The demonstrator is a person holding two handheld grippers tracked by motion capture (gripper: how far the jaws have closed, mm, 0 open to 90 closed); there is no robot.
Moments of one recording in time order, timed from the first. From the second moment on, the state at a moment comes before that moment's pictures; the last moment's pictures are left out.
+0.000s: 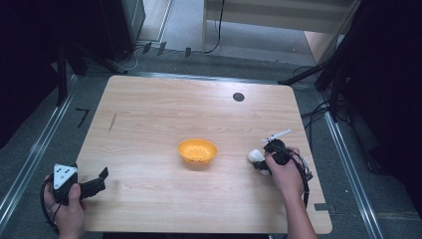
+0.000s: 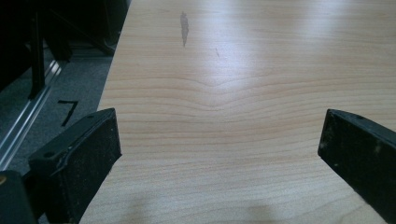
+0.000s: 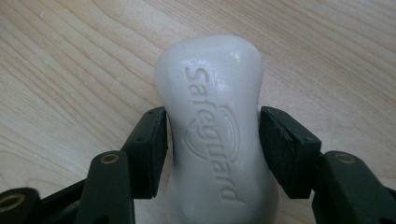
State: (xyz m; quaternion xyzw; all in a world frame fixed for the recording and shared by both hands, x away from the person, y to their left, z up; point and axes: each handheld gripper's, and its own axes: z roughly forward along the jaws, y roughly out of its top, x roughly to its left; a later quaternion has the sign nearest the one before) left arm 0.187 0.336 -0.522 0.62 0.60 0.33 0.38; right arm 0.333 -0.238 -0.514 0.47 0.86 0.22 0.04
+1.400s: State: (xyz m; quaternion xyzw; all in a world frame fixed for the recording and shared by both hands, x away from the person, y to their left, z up) left arm 0.187 0.334 -0.522 0.63 0.59 0.34 0.38; right arm 0.325 -0.233 -0.492 0.40 0.88 0.25 0.08
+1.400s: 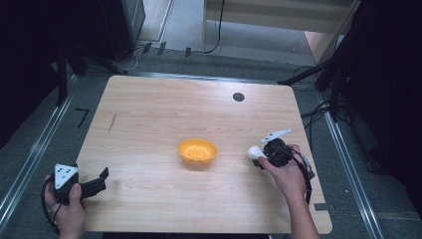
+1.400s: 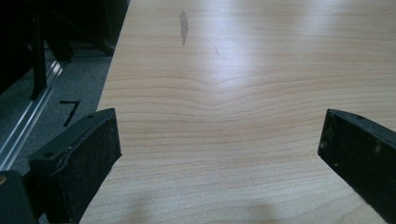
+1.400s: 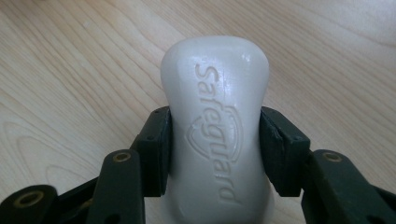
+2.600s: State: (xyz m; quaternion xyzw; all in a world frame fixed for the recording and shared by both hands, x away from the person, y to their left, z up) left arm 0.187 0.336 -0.522 0.62 0.60 0.33 0.38; right arm 0.346 -0.177 -0.450 0.31 0.91 0.27 0.08
